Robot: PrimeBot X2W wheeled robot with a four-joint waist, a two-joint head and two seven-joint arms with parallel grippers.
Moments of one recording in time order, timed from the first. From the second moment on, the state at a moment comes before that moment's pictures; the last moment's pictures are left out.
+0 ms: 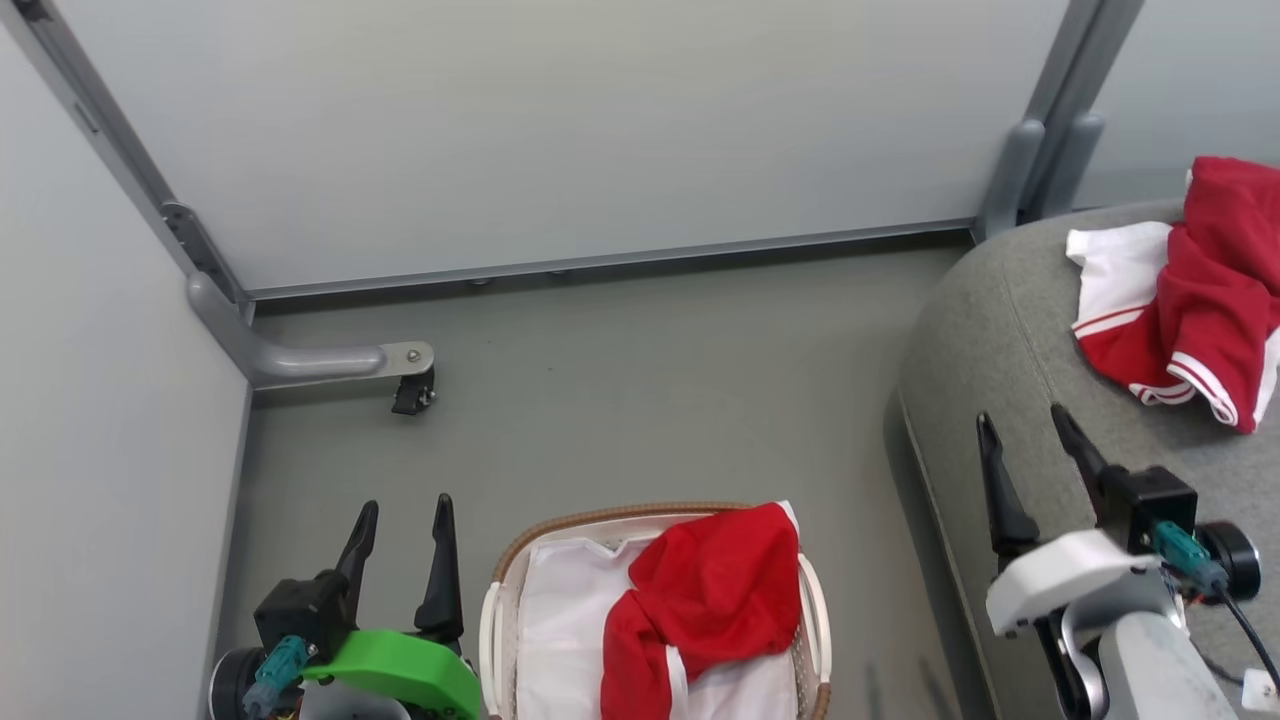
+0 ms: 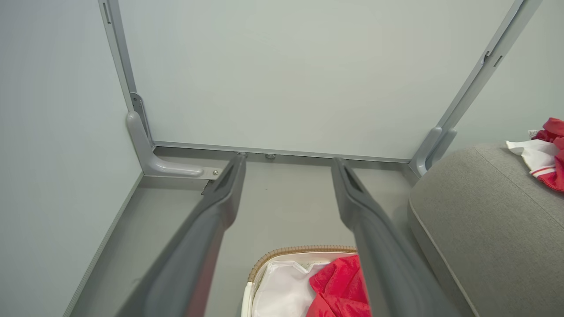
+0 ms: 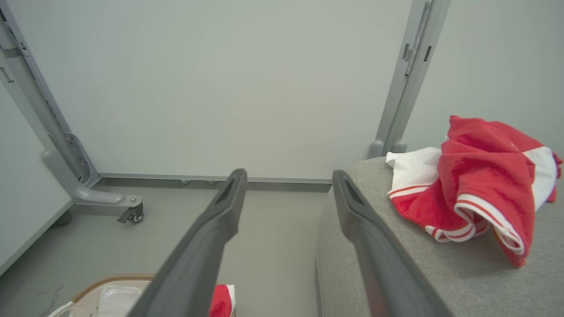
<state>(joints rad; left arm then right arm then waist) -0.07 0.05 -0.18 0.35 -0.32 -0.07 -0.26 -0.20 -0.05 -0.08 0.35 0.04 0.13 -0.26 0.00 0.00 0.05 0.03</state>
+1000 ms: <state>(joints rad) -0.04 0.05 -0.19 0.36 -0.34 -0.07 -0.26 -0.12 -0.05 -0.03 0.36 0.09 0.13 -0.26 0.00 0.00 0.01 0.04</state>
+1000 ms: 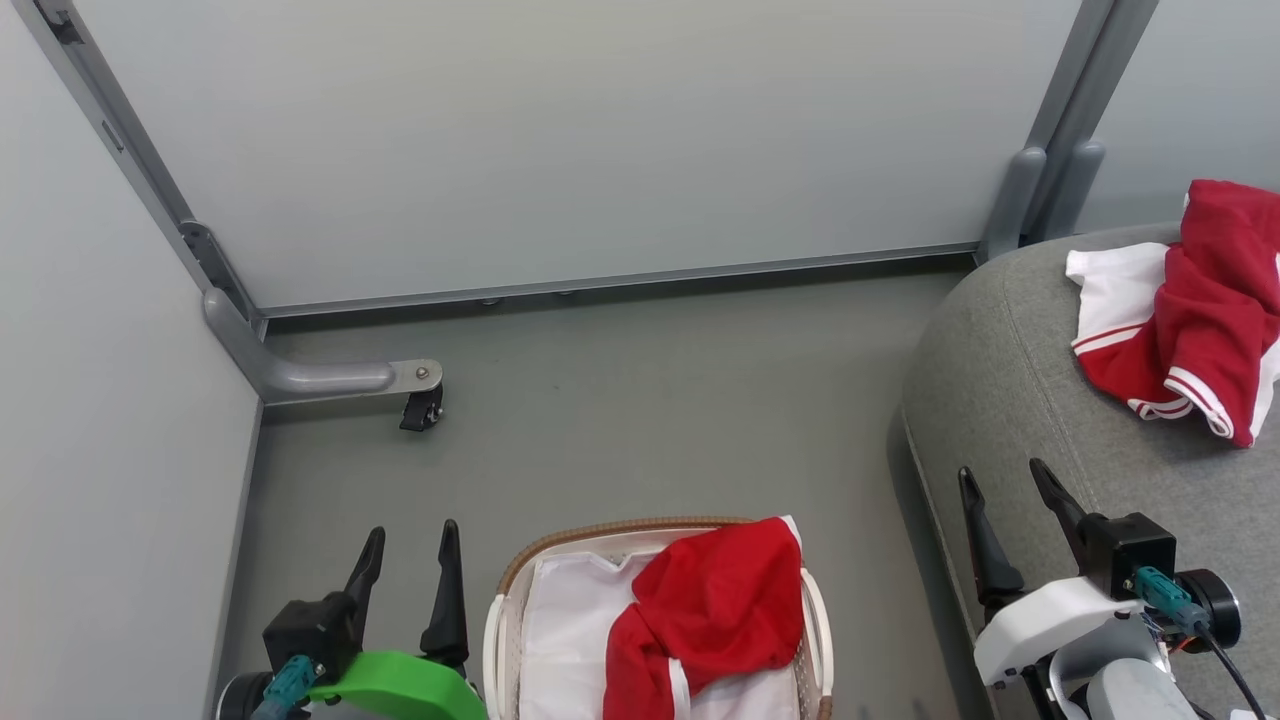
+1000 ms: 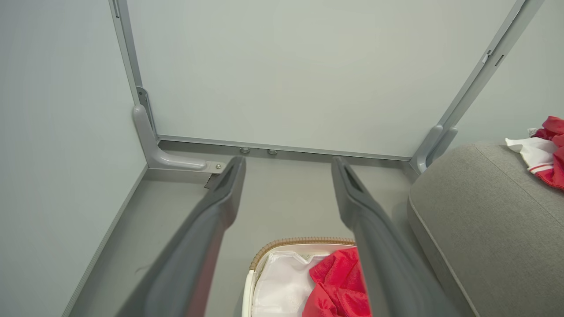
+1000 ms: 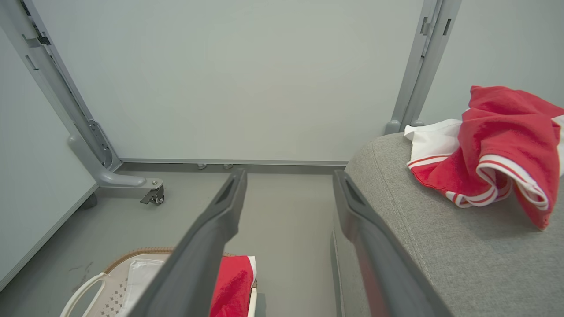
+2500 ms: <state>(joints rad) -0.73 0.06 -0.57 1.21 -0.37 -0.08 -0.12 -0.48 -0.05 0.09 0.13 0.20 0.13 -0.26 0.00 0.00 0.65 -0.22</state>
